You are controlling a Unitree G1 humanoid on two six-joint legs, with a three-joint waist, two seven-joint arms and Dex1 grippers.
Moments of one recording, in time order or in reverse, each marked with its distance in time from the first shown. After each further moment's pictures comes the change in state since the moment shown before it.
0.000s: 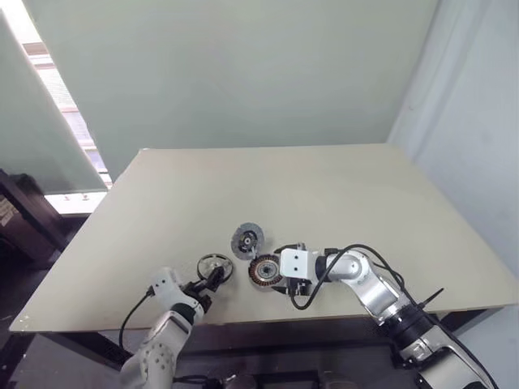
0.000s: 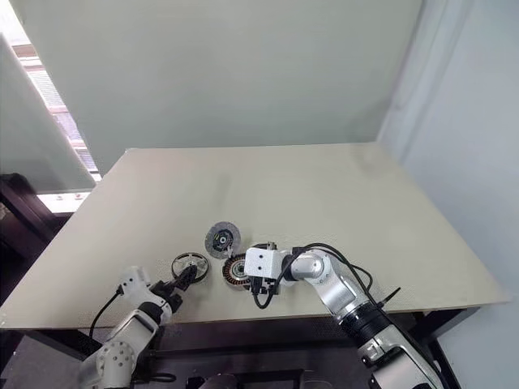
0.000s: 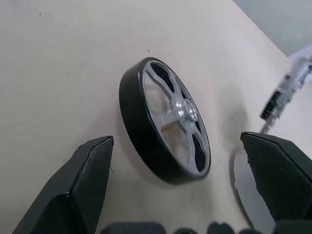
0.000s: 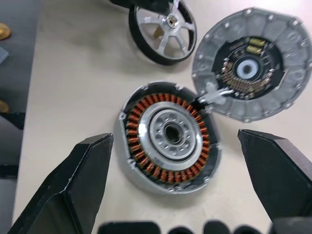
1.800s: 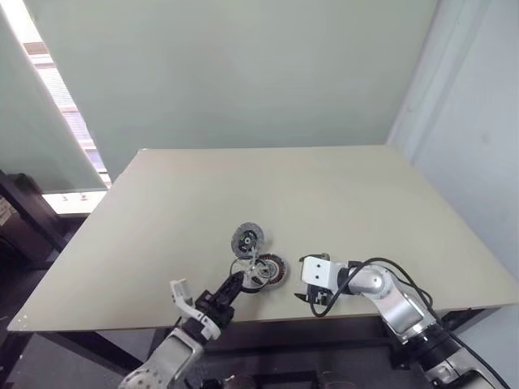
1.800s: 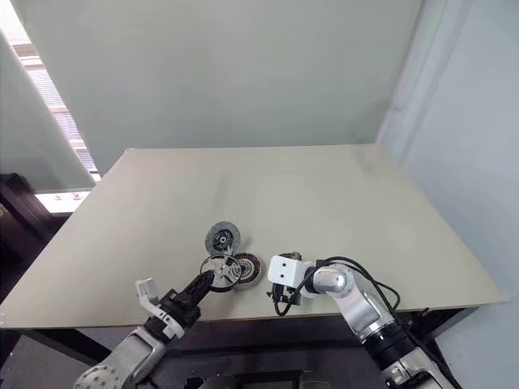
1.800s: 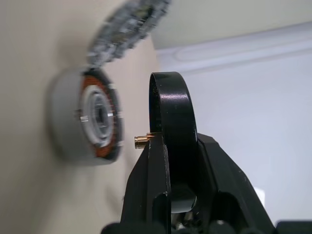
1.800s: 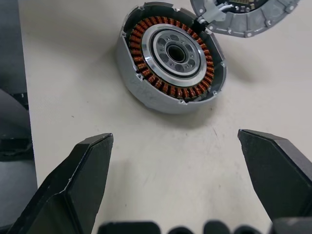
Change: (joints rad) left arm 0.130 -0.043 -0.011 -0.135 -0.700 0.301 -0.032; right arm 0.147 -0.113 -0.052 -0.122 0.006 0.084 -0.056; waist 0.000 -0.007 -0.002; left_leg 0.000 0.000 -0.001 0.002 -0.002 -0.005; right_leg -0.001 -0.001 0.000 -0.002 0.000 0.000
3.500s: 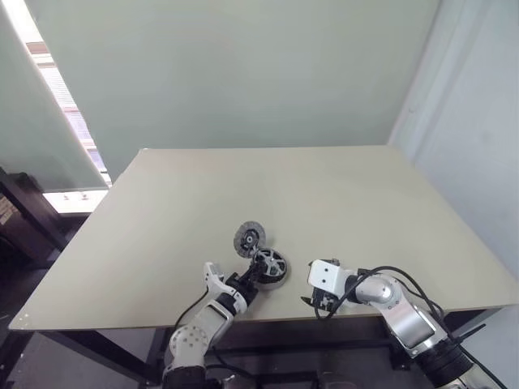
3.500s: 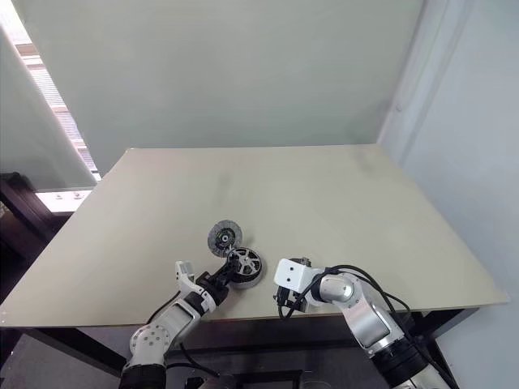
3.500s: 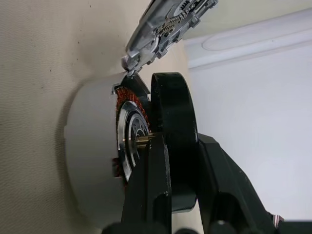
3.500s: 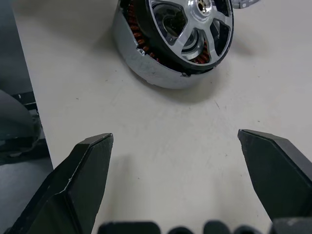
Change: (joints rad) left arm -0.266 -0.076 -0.042 0.368 0.362 -0.157 -0.084; right arm 0.087 -0.026 -0.024 -0.118 0.000 0.118 -0.041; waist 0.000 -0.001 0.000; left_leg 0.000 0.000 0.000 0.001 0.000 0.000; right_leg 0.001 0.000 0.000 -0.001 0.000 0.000
